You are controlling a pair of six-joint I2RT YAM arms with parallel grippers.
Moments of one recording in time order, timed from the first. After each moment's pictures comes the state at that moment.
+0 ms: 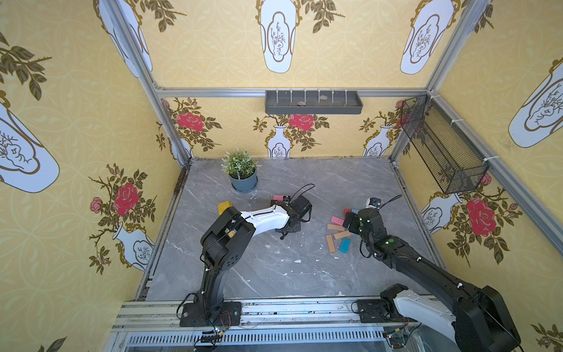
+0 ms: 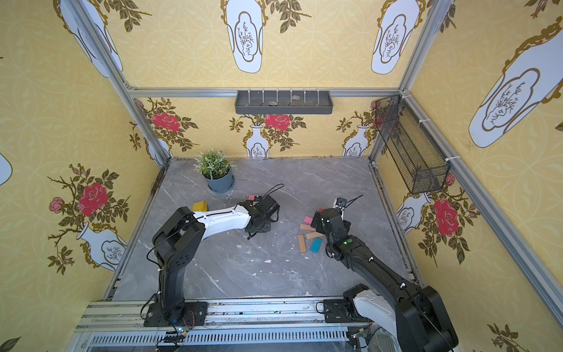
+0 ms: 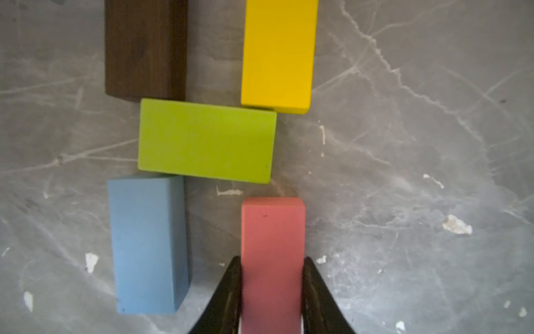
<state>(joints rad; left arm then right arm) -0.83 2.00 1.33 -0.62 -0.29 -0.80 0.50 1.04 0.48 -0.11 0.38 0.56</state>
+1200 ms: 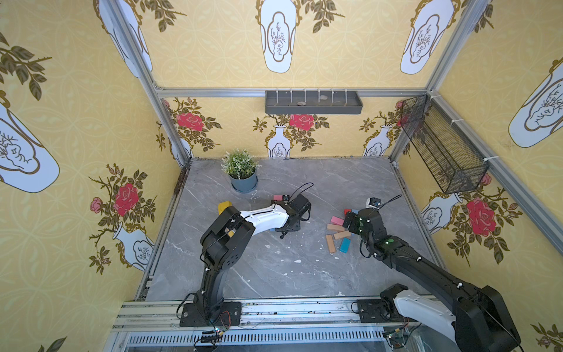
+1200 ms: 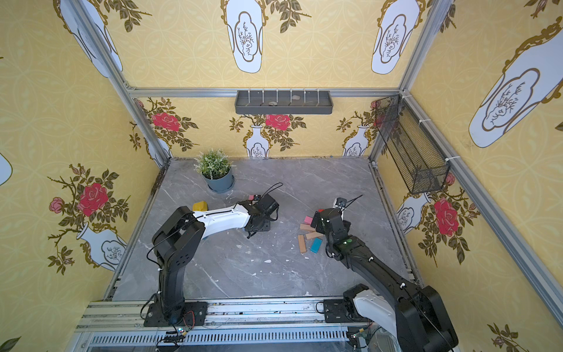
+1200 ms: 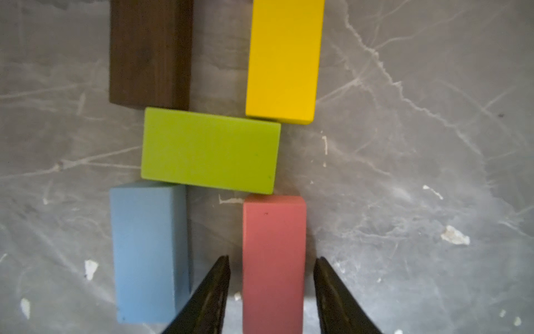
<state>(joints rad) -0.83 1.99 1.33 -0.61 -0.29 -0.81 0.50 1.04 0.48 -0.11 0.38 0.56</state>
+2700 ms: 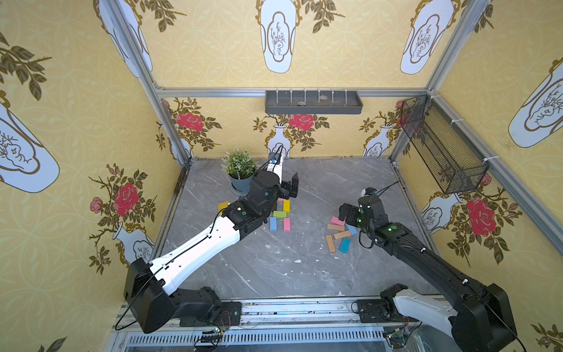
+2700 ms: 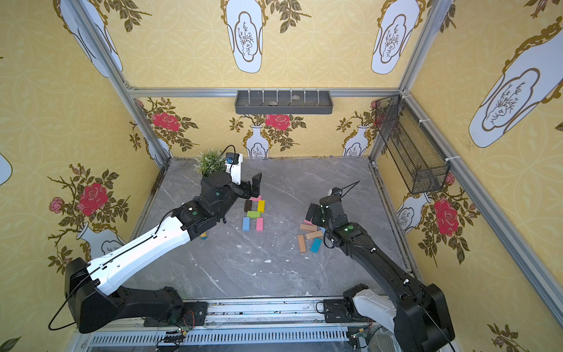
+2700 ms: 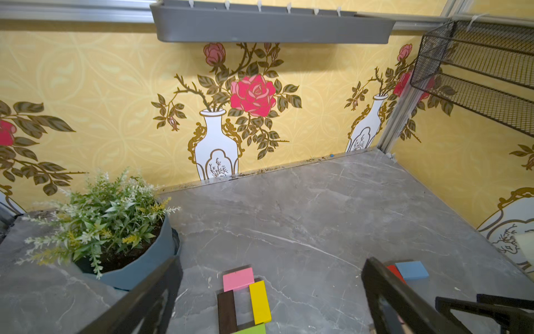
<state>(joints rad) -0.80 1.32 1.17 -0.09 -0.43 -0.17 0.48 1.10 0.71 -0.34 0.19 0.60</state>
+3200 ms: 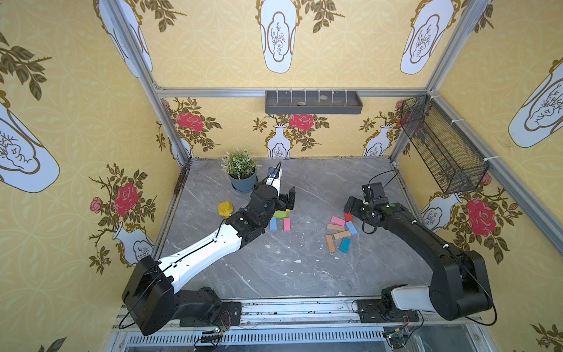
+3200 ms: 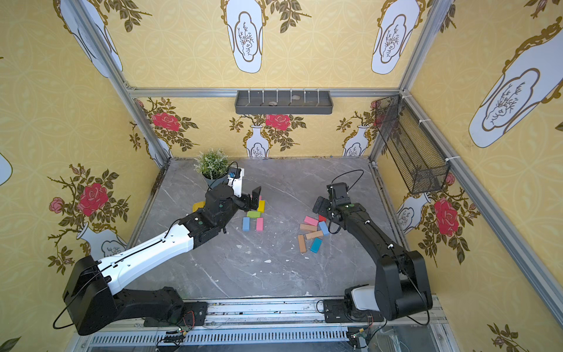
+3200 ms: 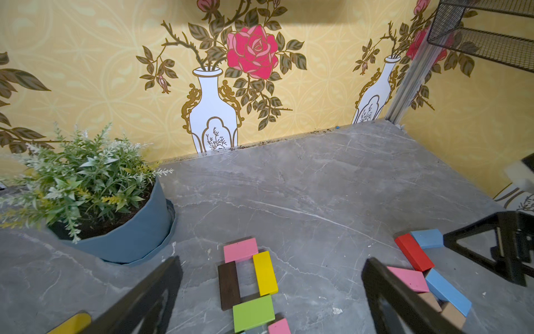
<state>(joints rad) -0.78 1.33 0.97 0.05 -0.39 -0.19 0.28 1.38 0.90 -0.49 0.03 0.62</state>
